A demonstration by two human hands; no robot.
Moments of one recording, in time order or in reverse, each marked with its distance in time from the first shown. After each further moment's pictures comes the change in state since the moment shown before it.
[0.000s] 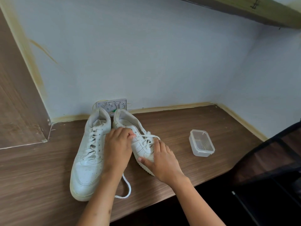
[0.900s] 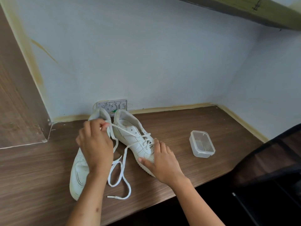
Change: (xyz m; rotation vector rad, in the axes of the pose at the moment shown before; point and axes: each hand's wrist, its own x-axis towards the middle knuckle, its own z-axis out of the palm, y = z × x) left_hand 0.008 -0.013 -0.028 0.115 0.309 -0.279; right_hand 0.000 0.000 0.000 -0.019 -0.010 0.013
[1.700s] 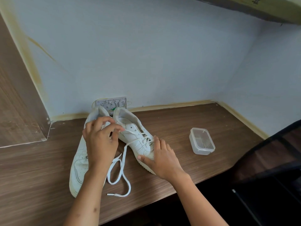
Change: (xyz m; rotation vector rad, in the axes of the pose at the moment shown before) left_hand 0.002 0.000 -0.004 -0.069 -0.193 0.156; right_hand -0.001 -0.002 -0.007 0.059 -0.038 0.024
